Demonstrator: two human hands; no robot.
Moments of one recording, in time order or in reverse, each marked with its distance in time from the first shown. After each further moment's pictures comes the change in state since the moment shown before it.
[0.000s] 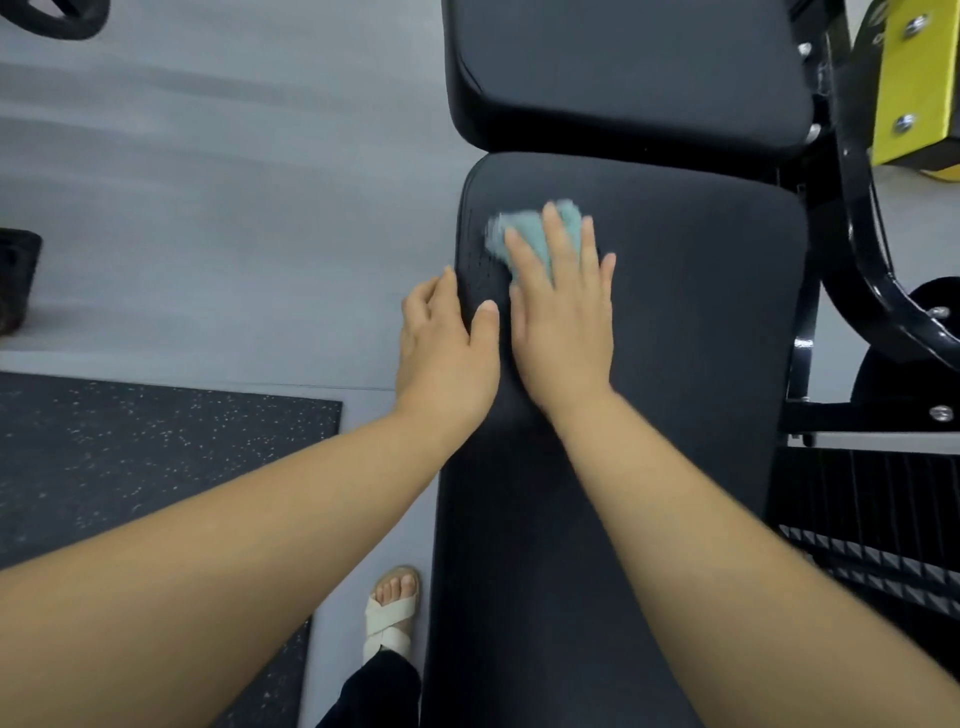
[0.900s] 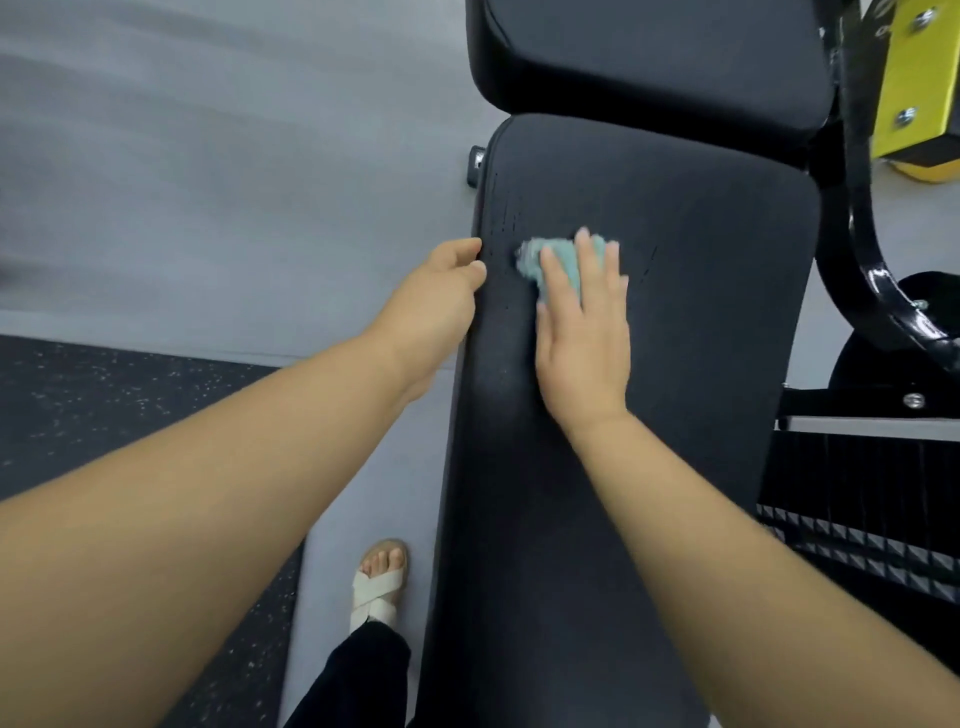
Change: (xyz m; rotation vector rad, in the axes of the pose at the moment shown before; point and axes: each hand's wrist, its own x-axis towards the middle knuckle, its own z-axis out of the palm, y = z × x) left_hand 0.015 -0.003 -0.034 -0.412 -0.261 -0.184; right_hand -0.040 0.000 0.002 -0.021 -0.006 0.004
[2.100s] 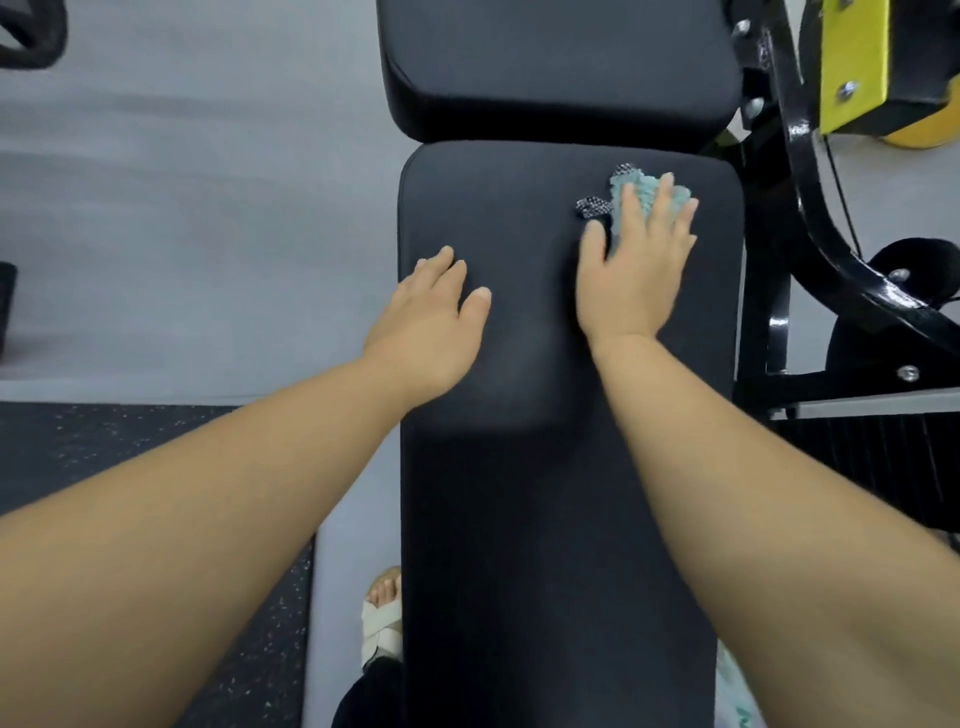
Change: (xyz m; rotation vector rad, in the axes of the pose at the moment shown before) left_hand -0.003 0.008 0.051 0.944 0.051 0.199; right_hand 0.058 0.082 -0.032 0.058 0.106 0.501
